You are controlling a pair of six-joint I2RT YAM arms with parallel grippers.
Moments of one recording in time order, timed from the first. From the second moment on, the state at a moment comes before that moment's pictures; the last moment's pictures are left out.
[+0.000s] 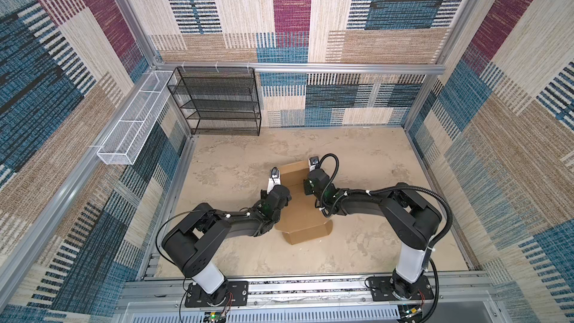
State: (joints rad) left arm -0.74 1.63 0.63 0.45 -0.60 -0.35; right arm 0.75 1.86 0.96 0.31 0.43 0.30
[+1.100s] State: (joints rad) left arm -0.74 1.61 0.62 0.43 -0.58 -0.35; right arm 0.75 1.81 0.91 0.30 0.39 0.35
